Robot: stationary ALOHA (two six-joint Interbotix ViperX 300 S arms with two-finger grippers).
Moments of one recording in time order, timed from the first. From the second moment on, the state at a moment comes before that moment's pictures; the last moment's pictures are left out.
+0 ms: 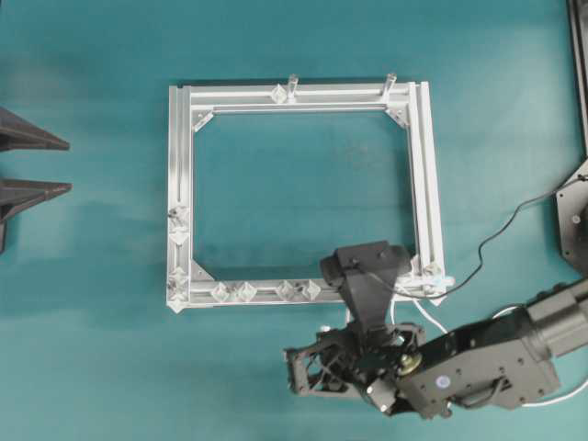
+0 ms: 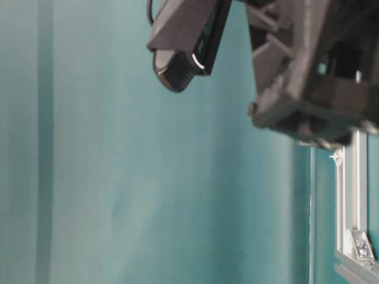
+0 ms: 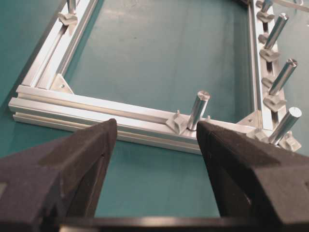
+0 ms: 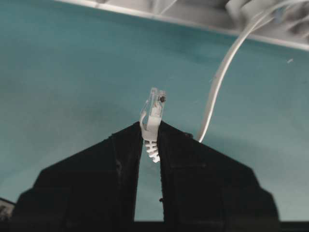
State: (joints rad) left arm 0.16 -1.27 1.39 -0.07 0.22 -0.03; right arm 0.48 0.26 0.19 -0.38 0.90 2.27
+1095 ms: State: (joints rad) left arm 0.16 -1.27 1.39 -0.07 0.22 -0.03; right arm 0.39 0.40 0.00 -0.42 0.81 2.14
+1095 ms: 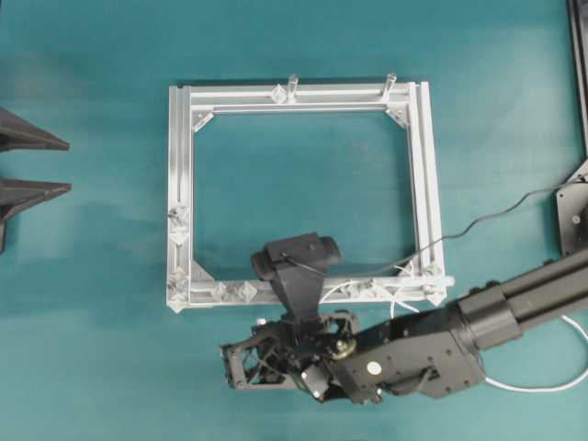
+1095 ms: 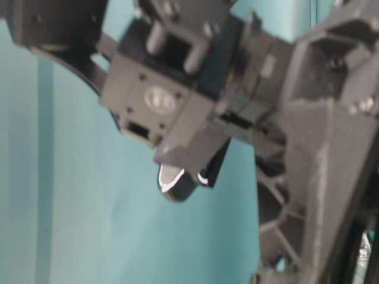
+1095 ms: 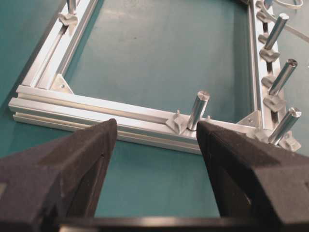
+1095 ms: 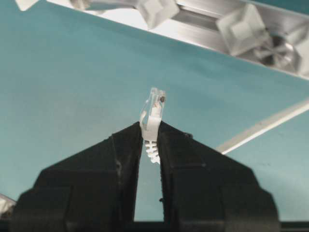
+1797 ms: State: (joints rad) left arm 0.16 -1.27 1.39 -0.07 0.22 -0.03; right arm 0.30 0.40 0.00 -0.42 0.82 2.04
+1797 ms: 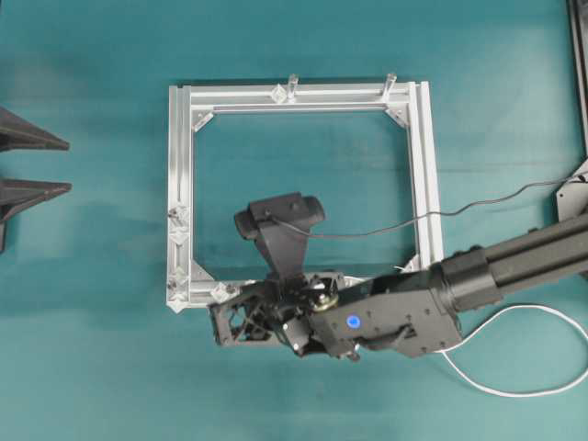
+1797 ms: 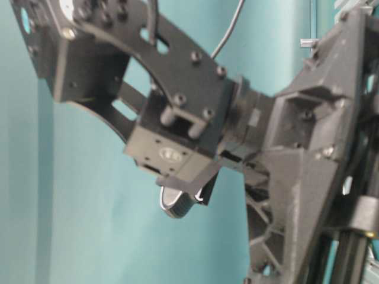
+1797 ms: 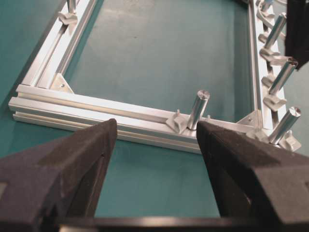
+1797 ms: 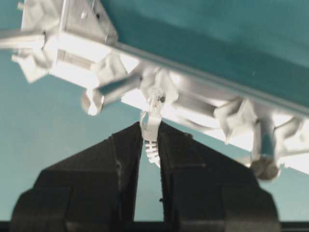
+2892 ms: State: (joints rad) left arm 0.16 -1.27 1.39 -0.07 0.22 -0.03; right arm 0.27 0.40 0.02 -0.42 0.82 2.02
